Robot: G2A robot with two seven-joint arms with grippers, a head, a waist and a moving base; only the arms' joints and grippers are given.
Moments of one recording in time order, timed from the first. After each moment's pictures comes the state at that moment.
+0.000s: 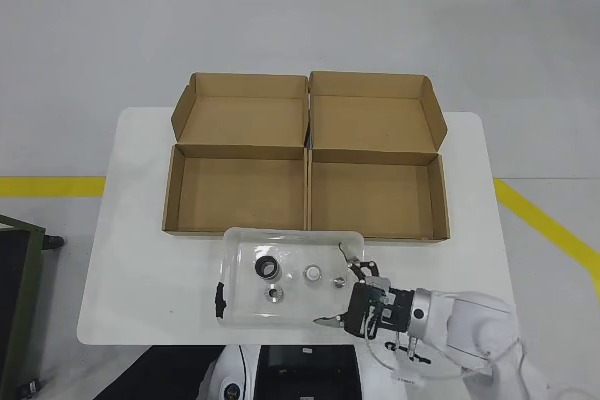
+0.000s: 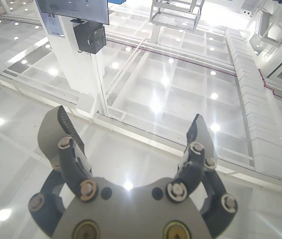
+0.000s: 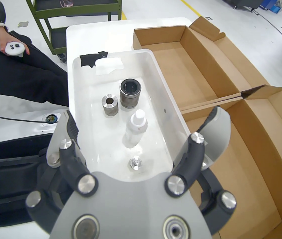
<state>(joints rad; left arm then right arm) -0.37 -0.34 -0.25 -1.16 3.07 0.41 0.06 -1.59 -1.18 1.32 -2.17 -1.42 -0.91 0.31</state>
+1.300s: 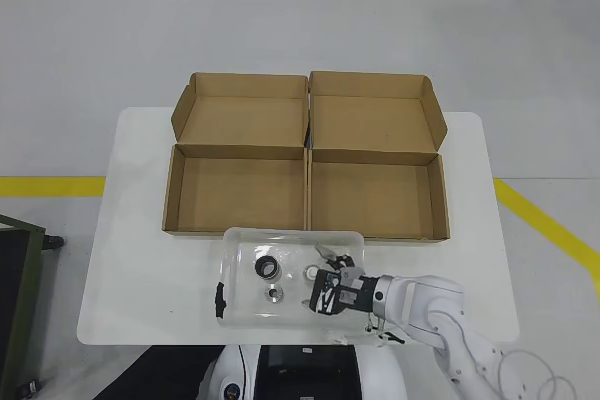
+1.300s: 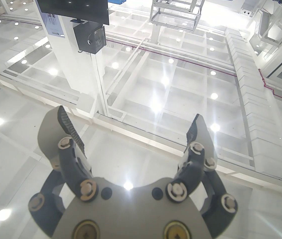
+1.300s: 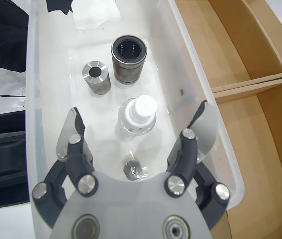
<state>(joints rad) -0.37 -0.34 -0.25 -1.16 3.07 0.41 0.06 -1.41 -1.18 1.13 -1.96 -1.52 -0.79 0.41</state>
